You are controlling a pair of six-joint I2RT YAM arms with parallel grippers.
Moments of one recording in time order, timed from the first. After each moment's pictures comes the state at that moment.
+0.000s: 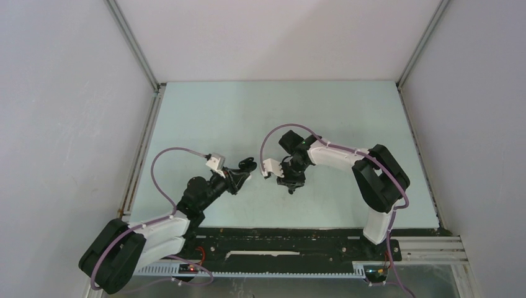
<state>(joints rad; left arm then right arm) -0.55 1.00 0.05 0.86 0.16 -0.37 0.72 1.83 1.18 -0.72 -0.43 -0.94</state>
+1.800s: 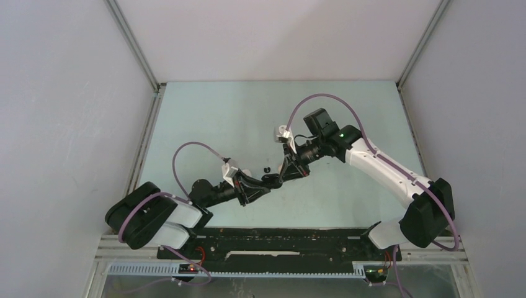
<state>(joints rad) -0.65 1.39 0.06 1.47 0.61 -0.50 0.63 1.44 1.22 -0.75 -1.01 -0.48</state>
